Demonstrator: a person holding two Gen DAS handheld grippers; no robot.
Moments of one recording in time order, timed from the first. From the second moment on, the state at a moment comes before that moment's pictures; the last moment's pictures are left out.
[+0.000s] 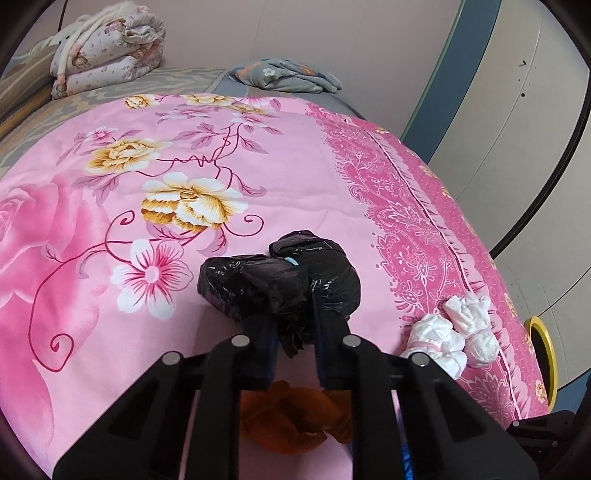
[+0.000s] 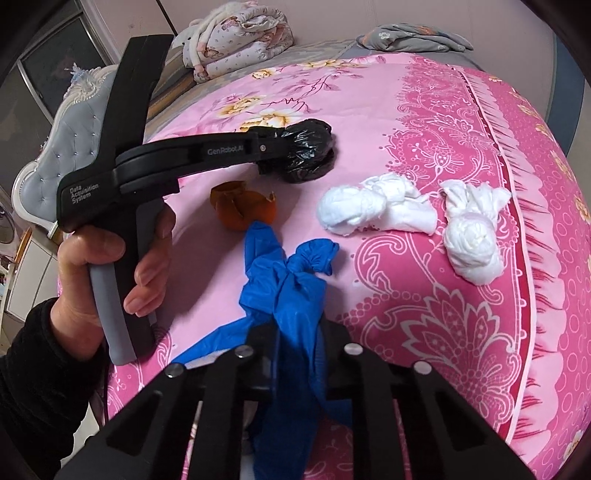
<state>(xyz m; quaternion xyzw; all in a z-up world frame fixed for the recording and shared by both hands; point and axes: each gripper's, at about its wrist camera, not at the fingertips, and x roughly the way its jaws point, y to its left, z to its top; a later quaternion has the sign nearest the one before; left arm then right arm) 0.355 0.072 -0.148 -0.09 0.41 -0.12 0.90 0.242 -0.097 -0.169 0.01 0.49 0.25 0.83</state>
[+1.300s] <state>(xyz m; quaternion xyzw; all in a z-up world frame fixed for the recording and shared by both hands) 0.252 0.024 -0.027 -0.08 0.31 -0.14 0.94 0.150 -0.199 -0.070 0.06 0.37 0.21 0.91</state>
